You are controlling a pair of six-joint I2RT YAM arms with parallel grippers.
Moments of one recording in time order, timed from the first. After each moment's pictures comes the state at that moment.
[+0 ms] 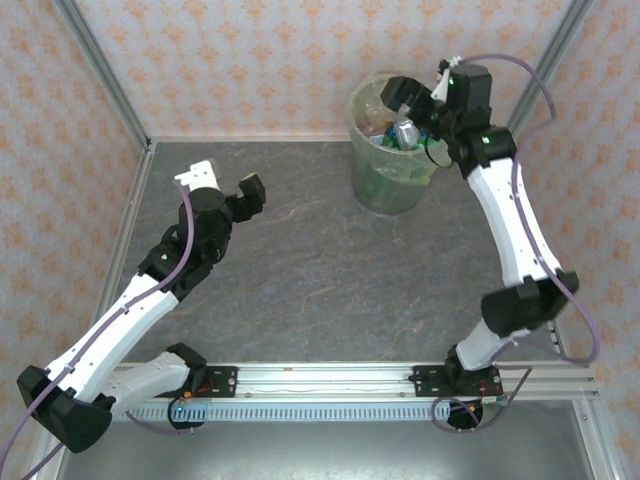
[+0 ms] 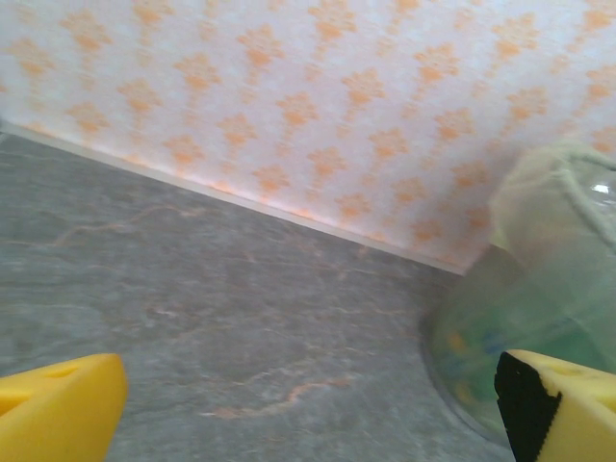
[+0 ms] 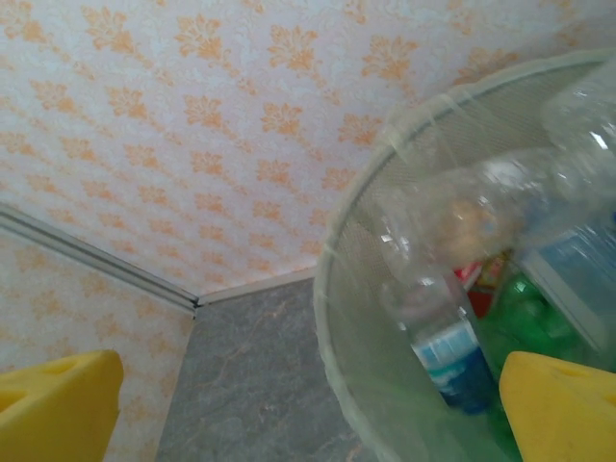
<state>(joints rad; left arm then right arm) -0.48 0.97 0.97 -0.32 -0.51 -0.53 0.22 1.55 1.80 -0.58 -0.19 0.61</state>
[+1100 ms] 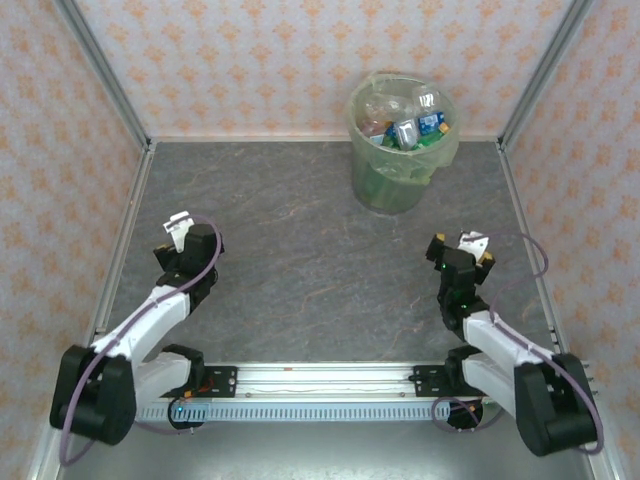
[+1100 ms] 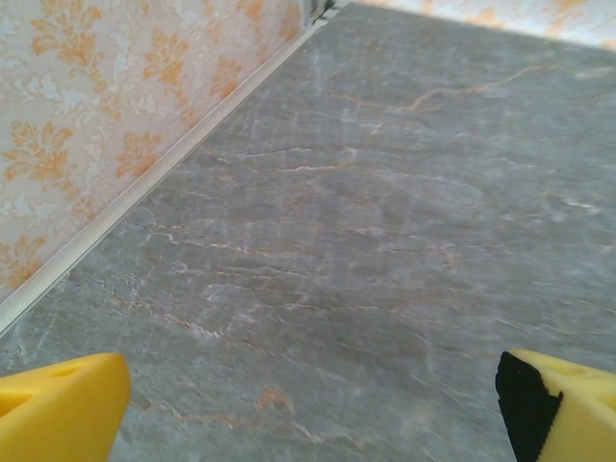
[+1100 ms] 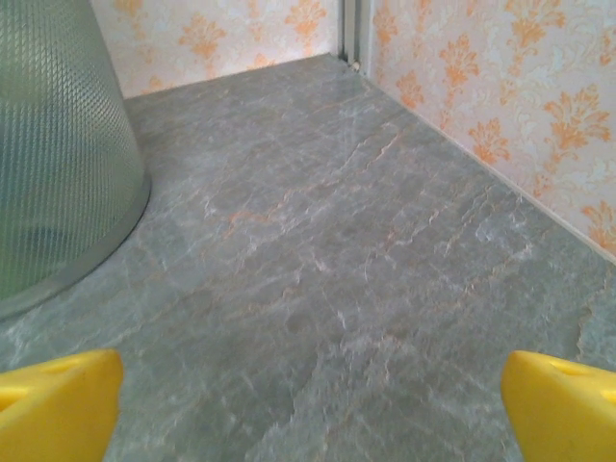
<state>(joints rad) -0.15 1.10 0.48 -0.04 -0.70 -0.39 0.19 1.03 0.19 0.46 0.56 0.27</state>
